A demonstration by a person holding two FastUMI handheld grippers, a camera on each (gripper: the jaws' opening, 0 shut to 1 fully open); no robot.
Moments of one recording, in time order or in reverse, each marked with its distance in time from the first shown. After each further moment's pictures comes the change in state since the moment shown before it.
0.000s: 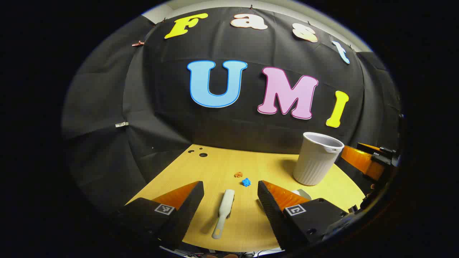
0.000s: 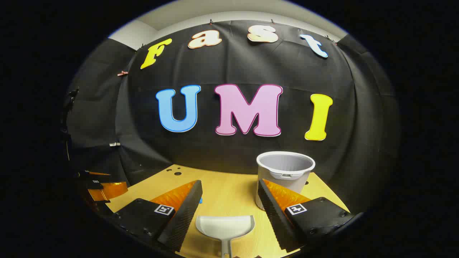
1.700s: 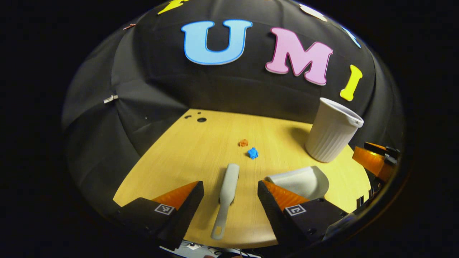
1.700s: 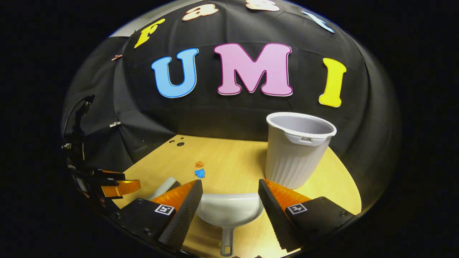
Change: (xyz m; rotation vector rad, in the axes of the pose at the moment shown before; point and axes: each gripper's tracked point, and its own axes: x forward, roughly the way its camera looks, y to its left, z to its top) left arm 0.078 0.005 -0.093 0.017 0.354 -0.013; right arm 0.035 0.007 -0.092 0.048 0.274 0.074
